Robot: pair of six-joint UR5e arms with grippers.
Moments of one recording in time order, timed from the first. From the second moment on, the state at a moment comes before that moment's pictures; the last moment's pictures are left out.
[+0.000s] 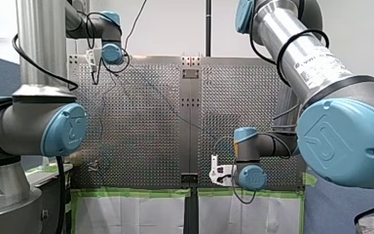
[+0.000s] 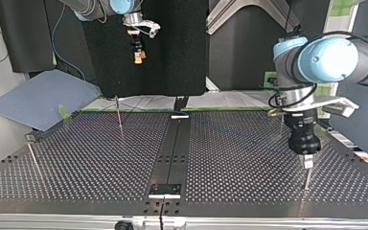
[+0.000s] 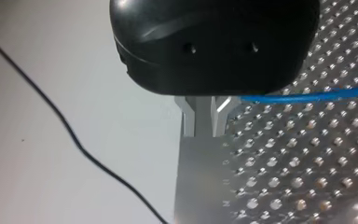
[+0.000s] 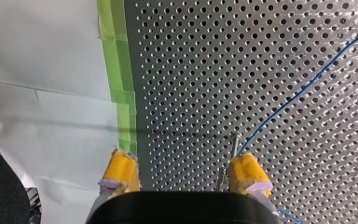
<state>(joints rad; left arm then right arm) -0.04 -1.51 -1.76 -2.79 -1.83 -1.63 2.16 -0.84 2.14 -1.07 1.72 1.65</state>
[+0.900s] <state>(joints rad) 0.05 -1.52 -1.75 -2.76 -1.79 -1.69 2.16 -0.84 2.14 -1.05 1.72 1.65</state>
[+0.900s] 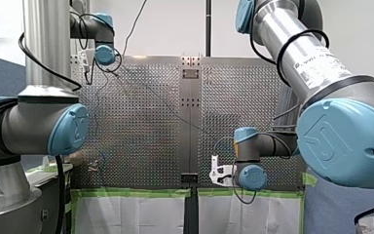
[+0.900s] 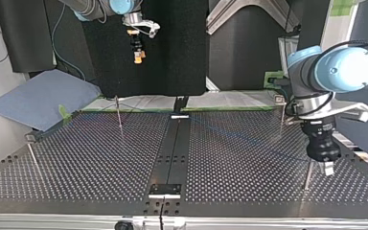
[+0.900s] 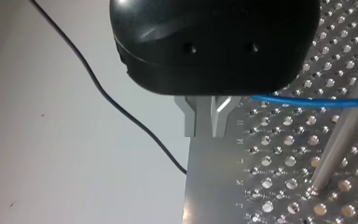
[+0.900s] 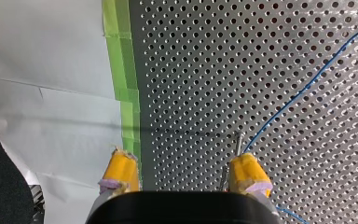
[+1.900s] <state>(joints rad) 0.13 -1.58 -1.74 -2.69 -1.72 -1.78 2.16 -0.84 2.14 -1.05 1.73 1.64</state>
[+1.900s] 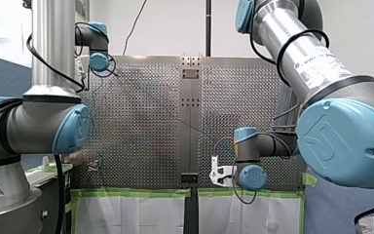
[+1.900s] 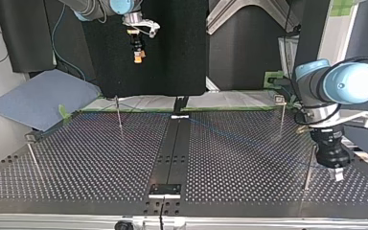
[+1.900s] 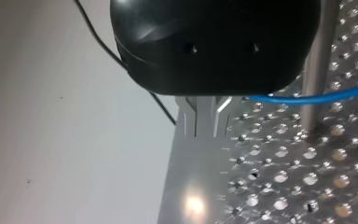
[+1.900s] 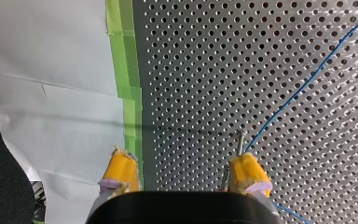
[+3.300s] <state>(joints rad) 0.20 -1.63 -1.75 -2.62 -1.72 -1.87 2.16 -0.84 2.14 -1.04 1.74 1.63</state>
